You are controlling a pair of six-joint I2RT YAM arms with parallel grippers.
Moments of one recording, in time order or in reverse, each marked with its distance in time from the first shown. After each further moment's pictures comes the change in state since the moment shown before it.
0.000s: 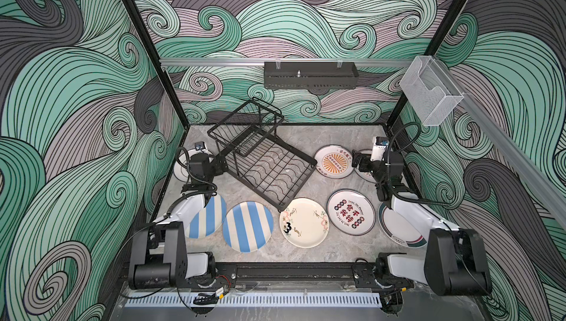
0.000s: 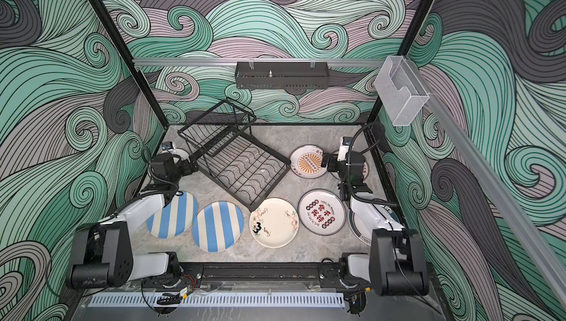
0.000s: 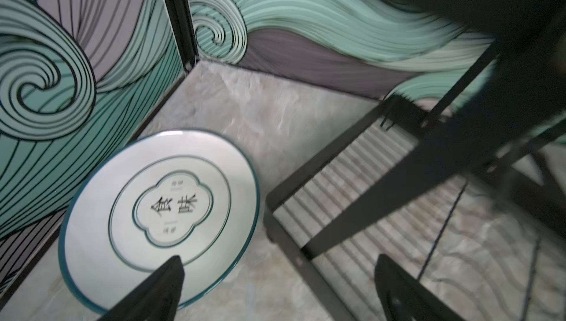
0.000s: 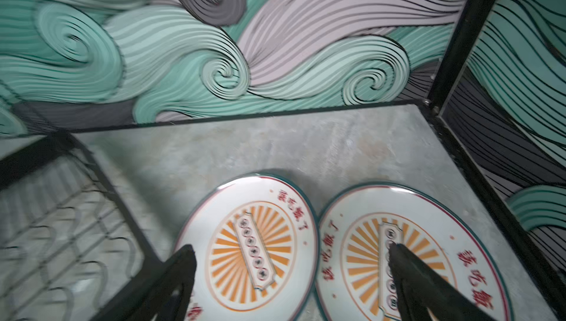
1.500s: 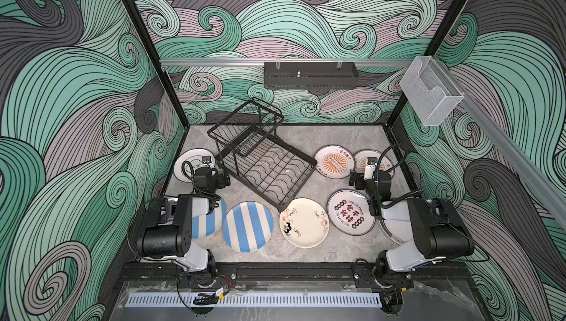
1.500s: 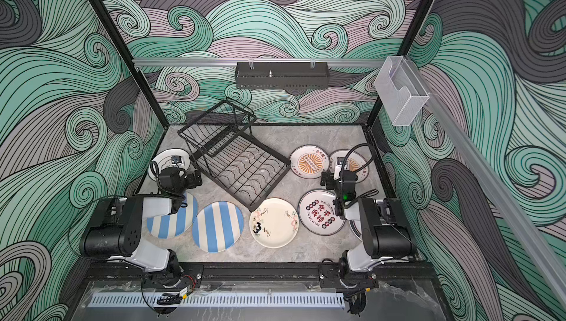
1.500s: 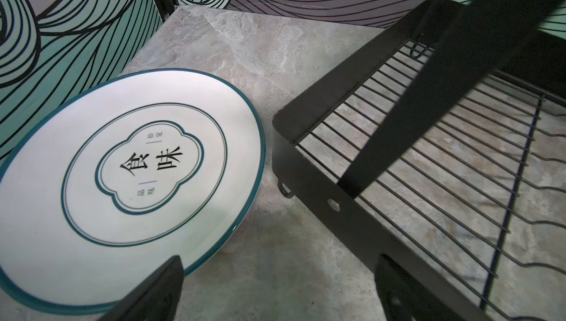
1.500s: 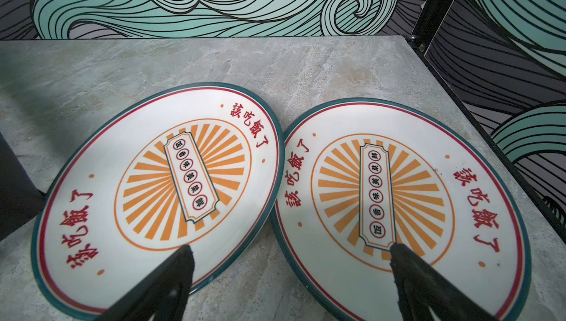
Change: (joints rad) left arm 0.045 0.250 -0.246 0.417 0.035 0.166; right arm -0.013 0.300 -0.277 0.465 0.150 -0.132
